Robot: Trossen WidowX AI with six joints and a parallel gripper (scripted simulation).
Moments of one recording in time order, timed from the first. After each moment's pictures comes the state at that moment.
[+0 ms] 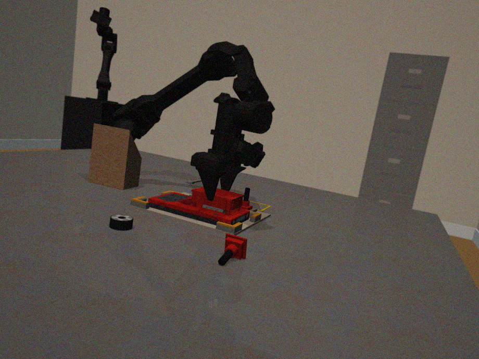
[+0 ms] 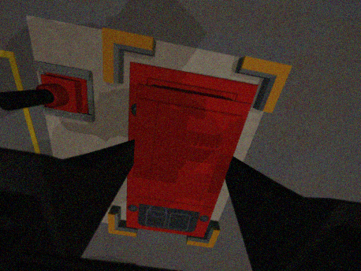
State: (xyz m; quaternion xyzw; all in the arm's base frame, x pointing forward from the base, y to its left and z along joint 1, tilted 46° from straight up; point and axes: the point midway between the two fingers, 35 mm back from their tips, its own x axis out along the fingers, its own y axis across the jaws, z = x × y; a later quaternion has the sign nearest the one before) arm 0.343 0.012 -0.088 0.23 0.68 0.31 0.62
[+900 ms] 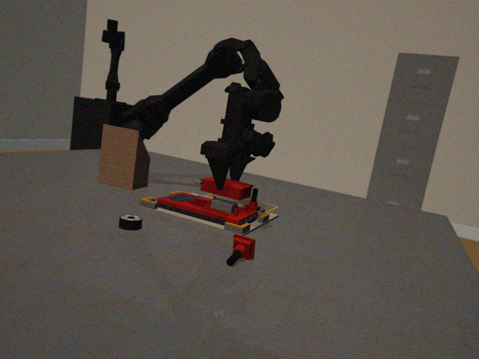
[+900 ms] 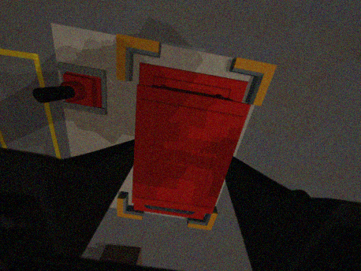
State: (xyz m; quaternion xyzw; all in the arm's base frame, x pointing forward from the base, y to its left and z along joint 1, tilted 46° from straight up) arm 0.345 -0.005 -0.071 0.23 0.68 0.31 0.62
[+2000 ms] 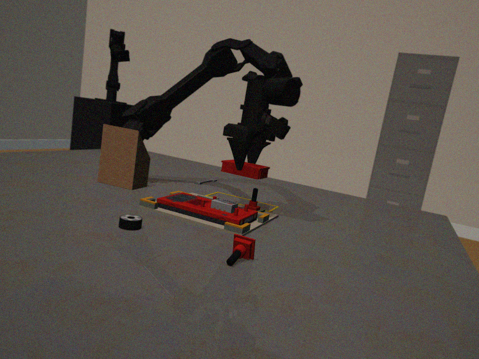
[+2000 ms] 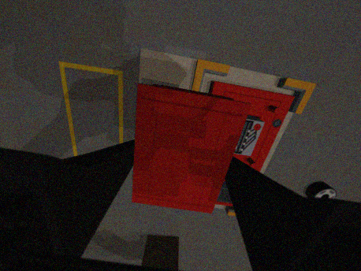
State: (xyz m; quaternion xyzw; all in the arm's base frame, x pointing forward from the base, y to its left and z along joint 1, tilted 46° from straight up) arm 0.346 0.029 0.014 0.22 0.68 0.31 0.62
